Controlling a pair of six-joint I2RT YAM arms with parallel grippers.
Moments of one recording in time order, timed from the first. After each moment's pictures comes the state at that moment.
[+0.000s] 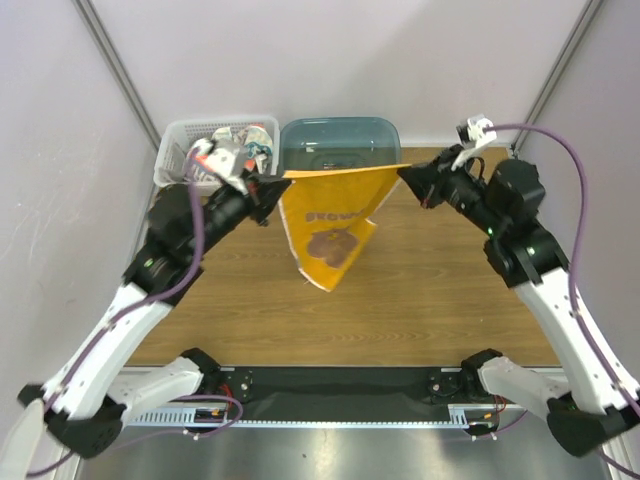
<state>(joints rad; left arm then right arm) -0.59 0.97 1.20 -0.18 0.14 -0.12 0.40 1.04 1.30 -0.26 -0.27 0.21</state>
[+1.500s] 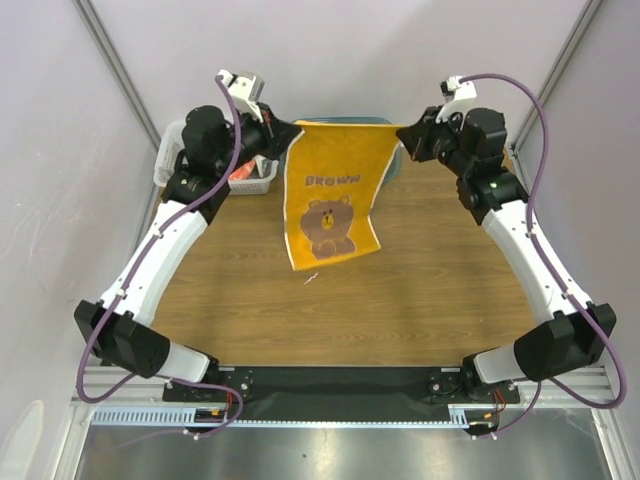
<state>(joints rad) -0.36 1.43 1.53 -0.12 0.35 -0.22 0.28 1.41 1.47 -0.16 -0.25 0.22</state>
